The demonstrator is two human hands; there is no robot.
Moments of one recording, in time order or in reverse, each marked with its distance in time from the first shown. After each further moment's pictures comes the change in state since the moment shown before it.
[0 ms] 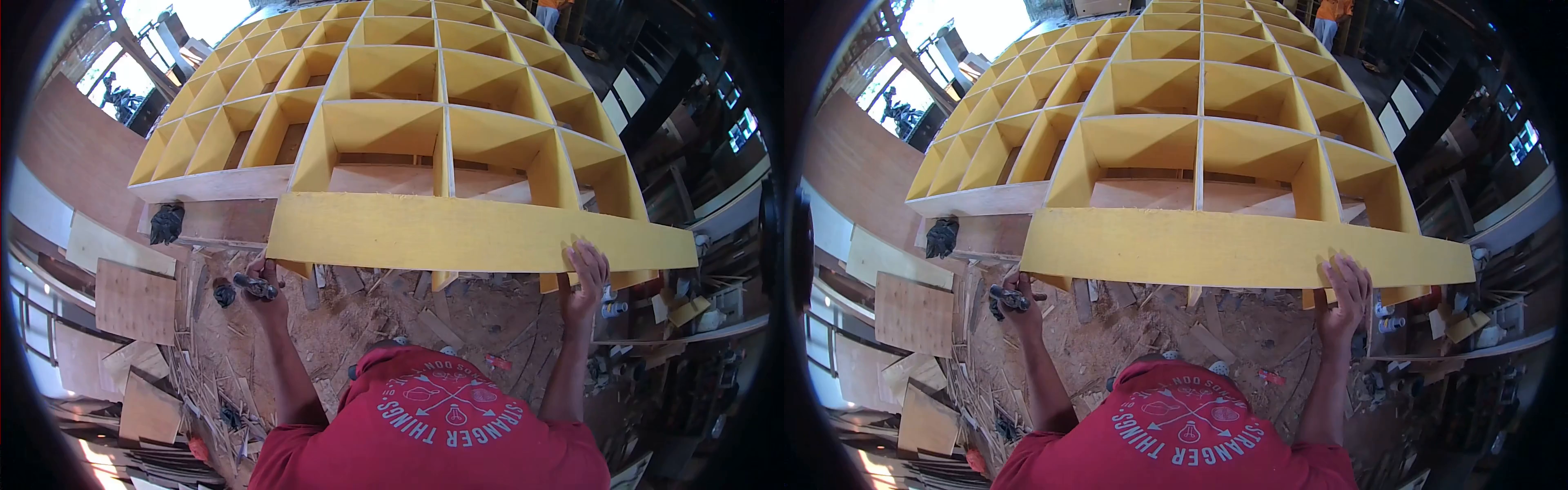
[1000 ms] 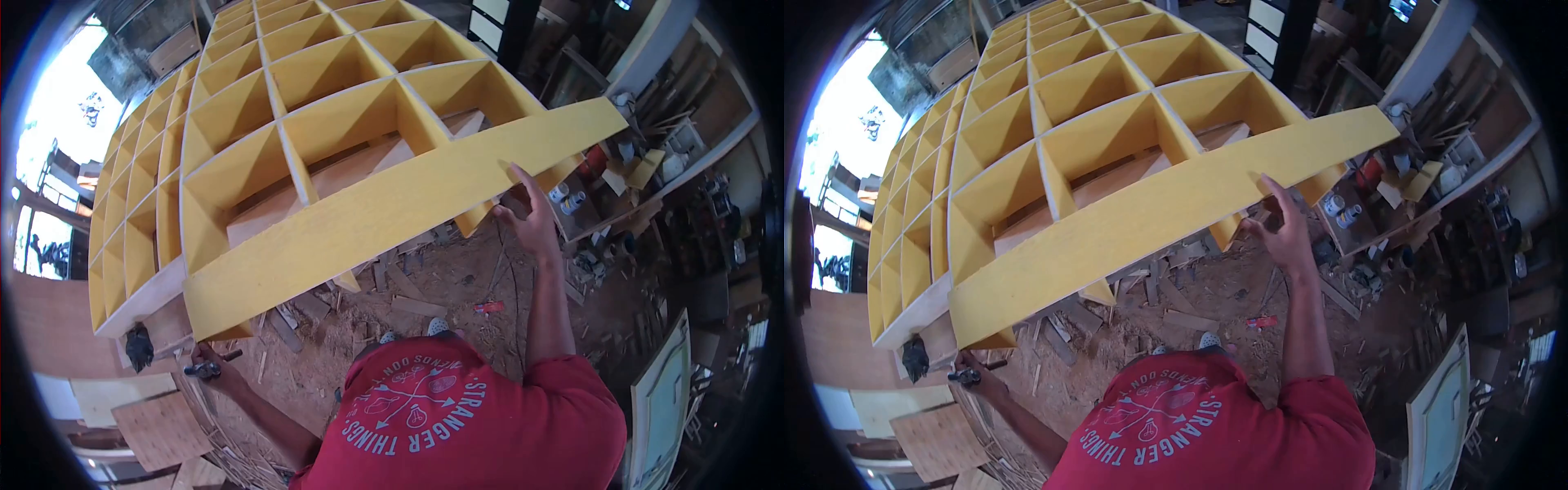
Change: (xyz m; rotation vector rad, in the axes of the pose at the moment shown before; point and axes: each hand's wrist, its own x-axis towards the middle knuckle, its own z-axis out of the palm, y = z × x) left_hand 0.008 -0.020 -0.007 0.182 0.035 0.114; right_hand -0.035 0.057 -0.038 0.487 -0.055 0.627
